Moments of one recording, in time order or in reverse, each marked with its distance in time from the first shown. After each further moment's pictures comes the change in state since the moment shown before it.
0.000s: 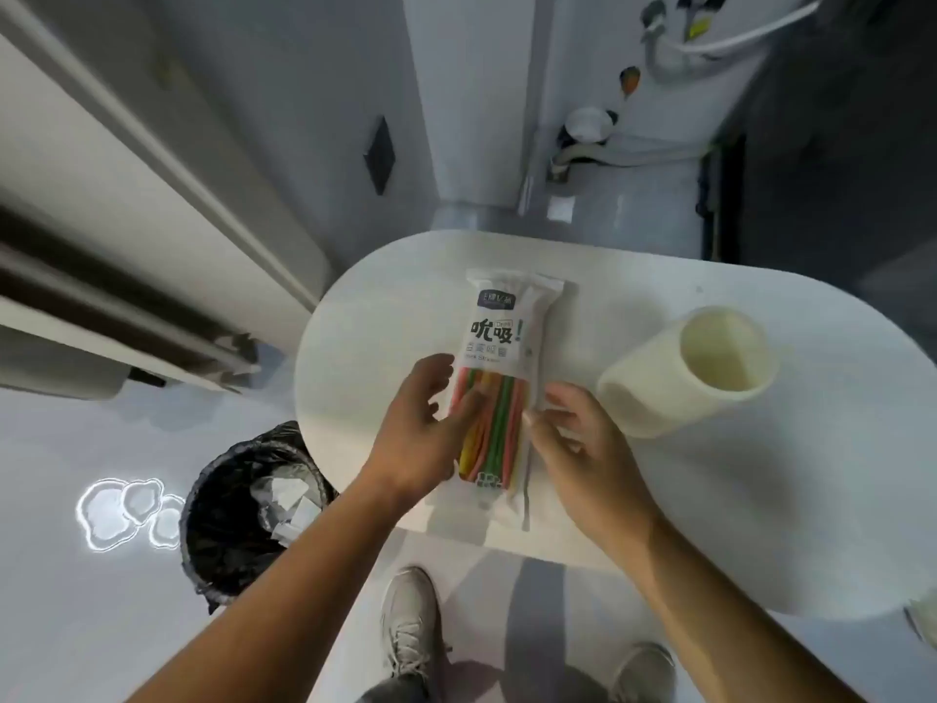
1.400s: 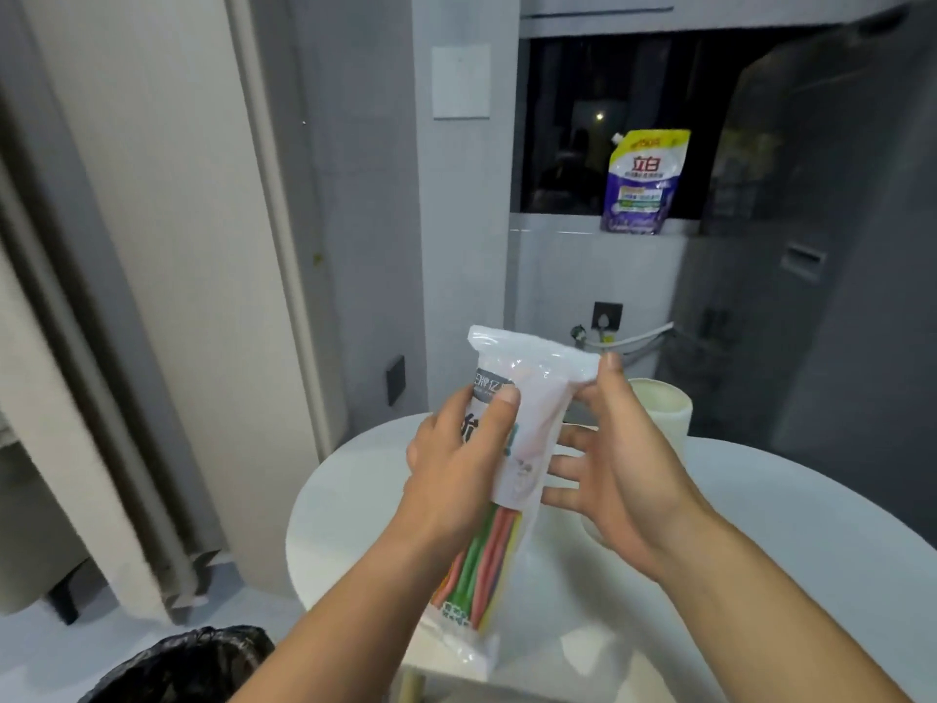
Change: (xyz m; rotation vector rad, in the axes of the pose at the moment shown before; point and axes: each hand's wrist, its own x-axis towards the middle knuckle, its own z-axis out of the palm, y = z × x) left_hand -0.078 0.007 0.029 -0.218 0.135 0.571; right_hand -0.055 -0.028 -0.008 0.536 -0.099 -0.331
